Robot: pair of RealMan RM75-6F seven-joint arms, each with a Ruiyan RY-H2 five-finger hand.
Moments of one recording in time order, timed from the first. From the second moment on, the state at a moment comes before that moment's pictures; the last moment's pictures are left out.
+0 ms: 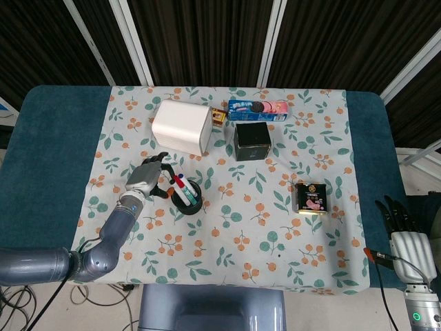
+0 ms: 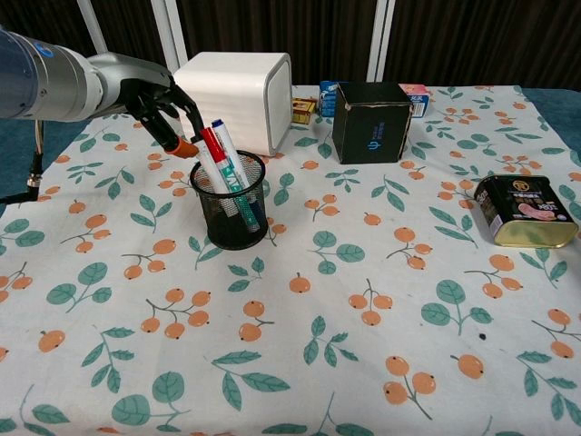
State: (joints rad) left arm -1.11 -1.37 -0.21 -1.75 0.19 0.96 0.39; right arm 0.05 -1.18 0.07 -1.60 -1.53 1.54 -0.06
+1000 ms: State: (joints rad) left arm -1.10 -1.38 -0.23 -1.75 0.17 0.98 0.45; right arm 0.04 -1.18 0.07 -1.61 -1.52 1.54 -0.06
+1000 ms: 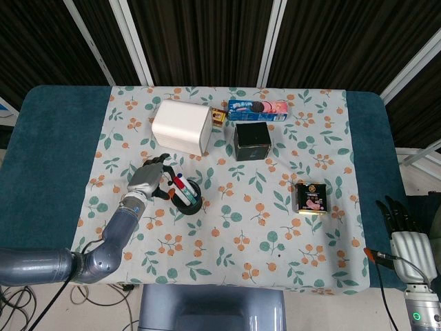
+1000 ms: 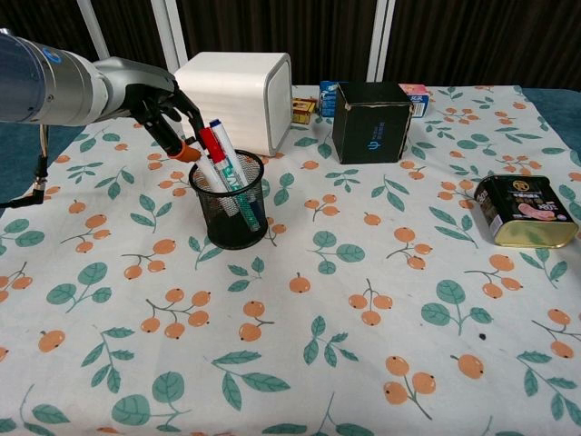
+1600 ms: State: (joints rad) left arm -1.10 -1.39 -0.24 -1.76 0.17 1.00 0.47; right arm 0.04 -1.18 0.07 -1.62 -1.51 1.54 -0.06
